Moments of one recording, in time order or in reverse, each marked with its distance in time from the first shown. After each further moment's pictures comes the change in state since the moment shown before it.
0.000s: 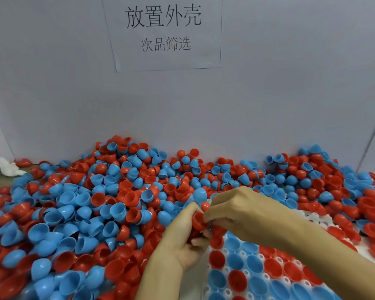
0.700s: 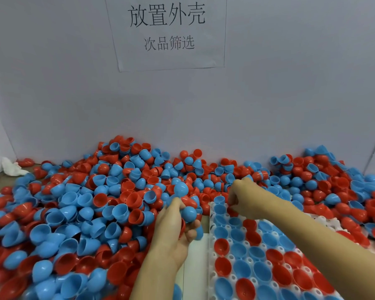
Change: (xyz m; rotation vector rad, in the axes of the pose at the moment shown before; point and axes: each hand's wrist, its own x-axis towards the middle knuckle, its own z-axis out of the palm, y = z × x) left_hand 0.004 0.010 -0.013 0.056 0.260 0.306; right_hand 0.031 0.078 0.049 0.069 -0.193 0.658
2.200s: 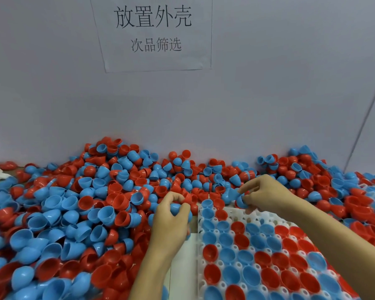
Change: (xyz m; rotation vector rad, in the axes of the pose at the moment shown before) left_hand 0.013 -0.019 0.002 0.558 -0.113 0.486; right_hand -0.046 0.038 -0.027 0.603 0.095 0.331
